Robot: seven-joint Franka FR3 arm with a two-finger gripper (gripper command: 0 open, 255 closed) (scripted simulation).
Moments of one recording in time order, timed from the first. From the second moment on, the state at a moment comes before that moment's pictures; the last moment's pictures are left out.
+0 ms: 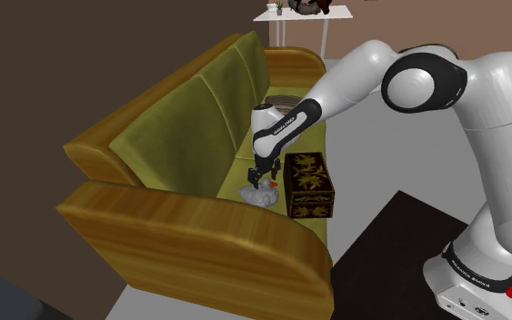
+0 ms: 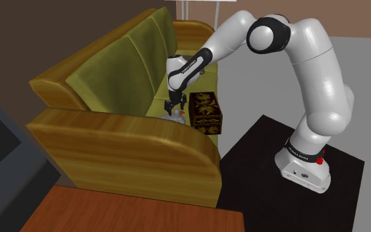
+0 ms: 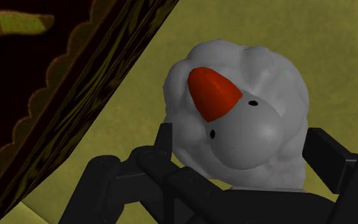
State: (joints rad) arm 0.06 0.69 0.12 -1.74 -0.01 2.39 0.25
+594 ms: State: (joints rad) arm 0.06 0.69 0.12 -1.74 -0.01 2.39 0.25
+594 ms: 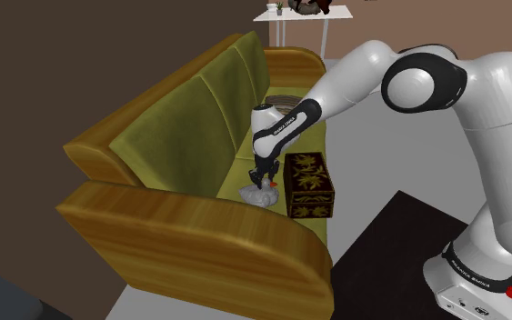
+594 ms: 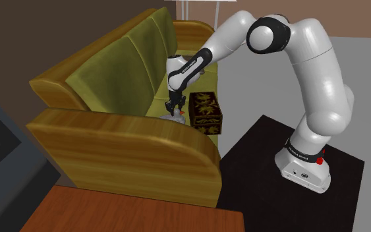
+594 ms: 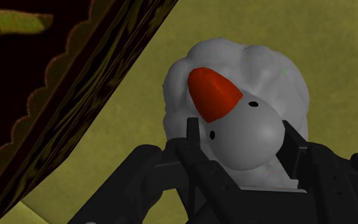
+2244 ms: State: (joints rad) arm 0.05 0.53 0.13 -1.74 0.00 2.23 0.25
